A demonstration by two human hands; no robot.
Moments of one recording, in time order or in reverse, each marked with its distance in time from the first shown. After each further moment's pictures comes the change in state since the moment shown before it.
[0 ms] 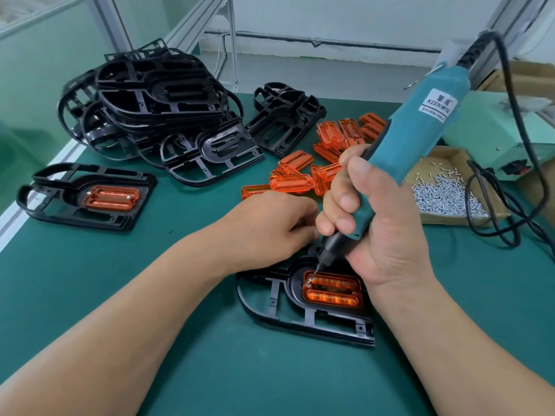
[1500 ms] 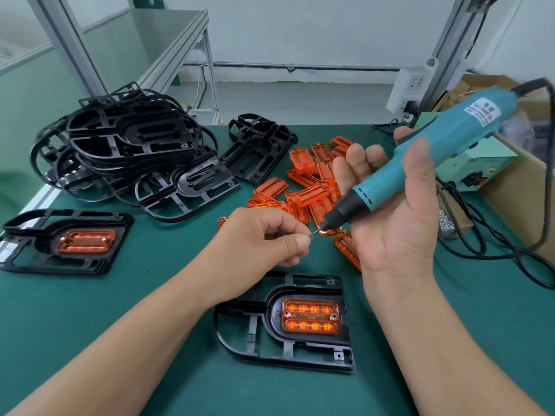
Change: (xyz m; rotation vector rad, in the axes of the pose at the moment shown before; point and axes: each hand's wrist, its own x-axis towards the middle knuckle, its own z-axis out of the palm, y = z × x) left_hand -0.002 0.016 -0.002 -0.761 0.126 -0.214; right_hand 0.018 -0.032 -0.021 0.219 0.328 -0.353
